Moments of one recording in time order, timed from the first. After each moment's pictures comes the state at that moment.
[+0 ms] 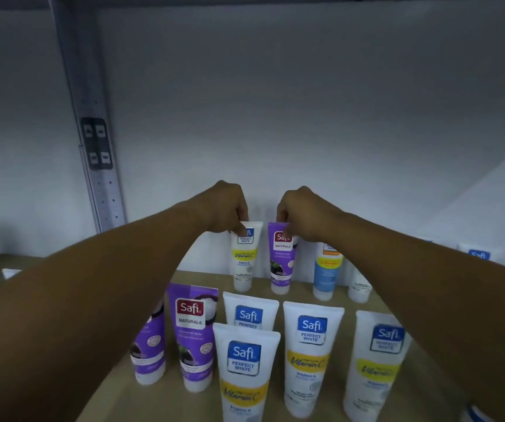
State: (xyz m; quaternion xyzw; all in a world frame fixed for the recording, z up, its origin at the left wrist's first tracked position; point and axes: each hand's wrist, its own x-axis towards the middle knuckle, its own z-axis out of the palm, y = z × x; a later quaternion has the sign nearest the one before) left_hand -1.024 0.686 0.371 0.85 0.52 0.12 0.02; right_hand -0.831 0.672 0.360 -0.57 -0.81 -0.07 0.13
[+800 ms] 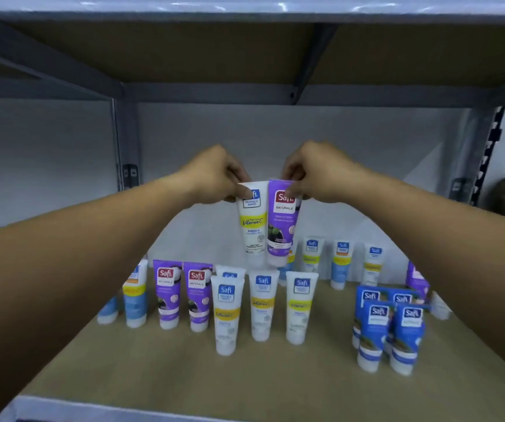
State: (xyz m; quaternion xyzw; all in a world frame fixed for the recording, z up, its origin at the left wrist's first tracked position) left_hand -1.019 0.457 0.488 0.80 0.46 0.36 0.14; right_hand -0.818 0.418 0.507 -0.56 -0.78 -0.10 0.25
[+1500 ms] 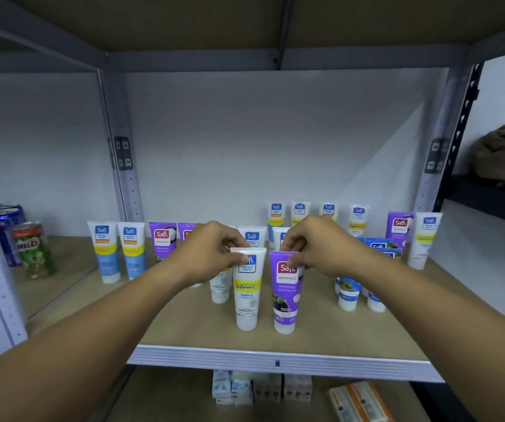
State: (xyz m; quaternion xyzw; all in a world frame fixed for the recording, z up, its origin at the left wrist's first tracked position) left_hand -1.015 0.389 0.330 0.82 0.45 0.31 0.18; right_hand -0.788 0.354 0.352 -0.58 -0.78 0.07 0.22
